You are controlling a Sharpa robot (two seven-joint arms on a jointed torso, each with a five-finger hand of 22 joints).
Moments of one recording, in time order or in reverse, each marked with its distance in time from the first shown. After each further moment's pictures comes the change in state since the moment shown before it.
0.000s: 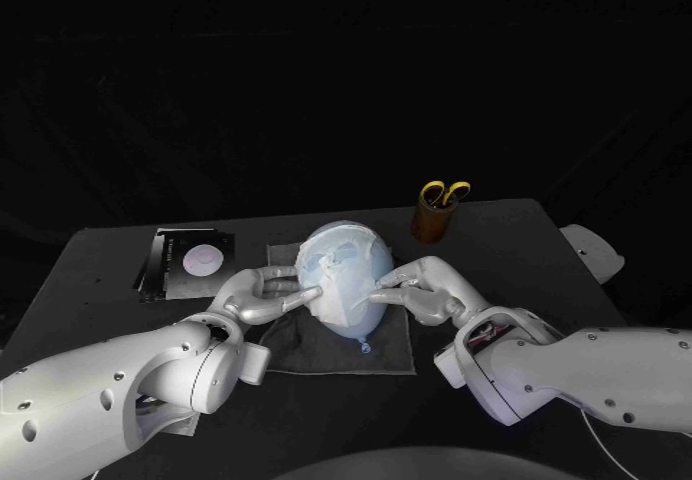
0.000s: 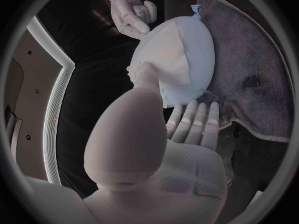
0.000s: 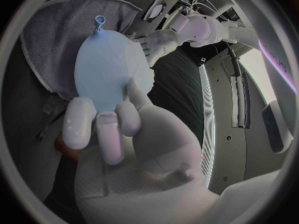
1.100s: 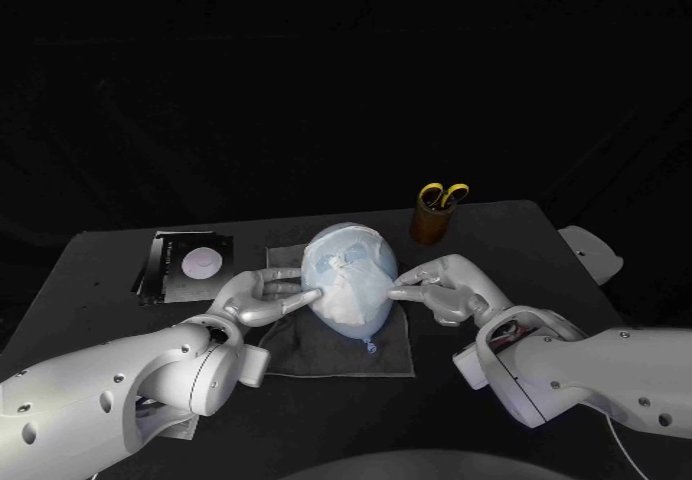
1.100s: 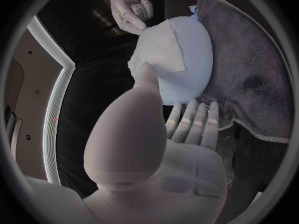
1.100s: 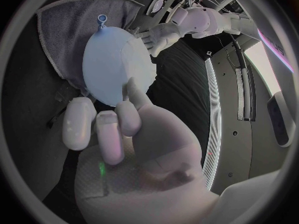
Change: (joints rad) left arm 0.001 0.004 0.001 -0.007 -0.001 0.010 0.001; left_hand -0.004 -0.004 0.000 0.000 0.000 0.000 0.000 0.000 0.000 0.000 0.000 -0.005 0.000 0.000 0.000 -0.004 -0.002 0.000 0.000 0.000 0.000 0.000; right arm 0.014 -0.096 0.002 0.052 0.079 0.002 0.010; right_hand 0.005 -0.005 0.011 0.011 0.002 -0.001 0.001 0.000 0.000 0.000 0.000 0.000 -0.013 0.000 0.000 0.000 0.000 -0.015 0.001 -0.001 0.009 0.011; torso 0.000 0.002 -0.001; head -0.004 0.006
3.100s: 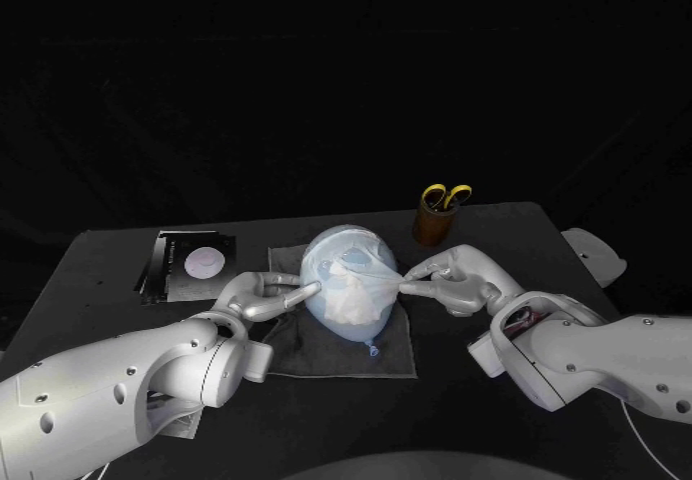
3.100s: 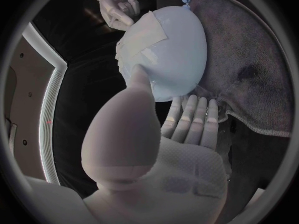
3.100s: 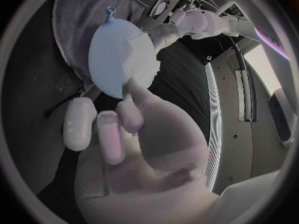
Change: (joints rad) left arm 0.003 0.029 0.001 -0.034 -0.012 -0.056 -0.075; left_hand -0.115 0.004 -0.031 0.001 0.000 0.184 0.023 0.058 0.037 0.115 -0.008 -0.018 0.003 0.138 -0.016 0.003 0.013 0.000 0.041 -0.003 -0.004 0.001; right arm 0.051 -0.048 0.000 -0.018 -0.011 0.116 -0.011; right_hand -0.116 -0.145 0.356 0.028 -0.001 -0.002 -0.001 0.004 0.000 -0.002 -0.002 0.000 -0.119 0.000 0.000 0.000 0.000 0.003 0.007 0.000 0.008 0.008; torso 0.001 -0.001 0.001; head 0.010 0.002
